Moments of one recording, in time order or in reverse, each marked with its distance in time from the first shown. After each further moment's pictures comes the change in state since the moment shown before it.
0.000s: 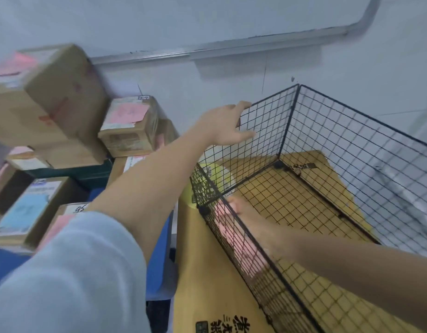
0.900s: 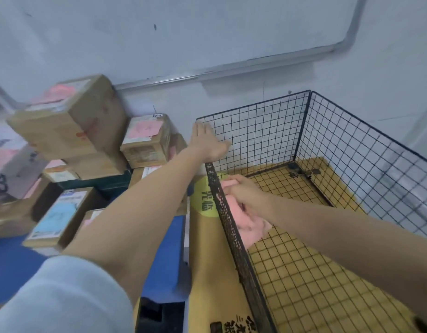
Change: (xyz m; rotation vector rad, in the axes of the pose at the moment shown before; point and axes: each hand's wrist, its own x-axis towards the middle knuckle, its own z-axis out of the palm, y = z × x) left_hand -0.052 0.000 -0.014 -0.009 -0.211 -0.497; right_hand 0.031 -0.040 -0.008 0.248 0.139 0.149
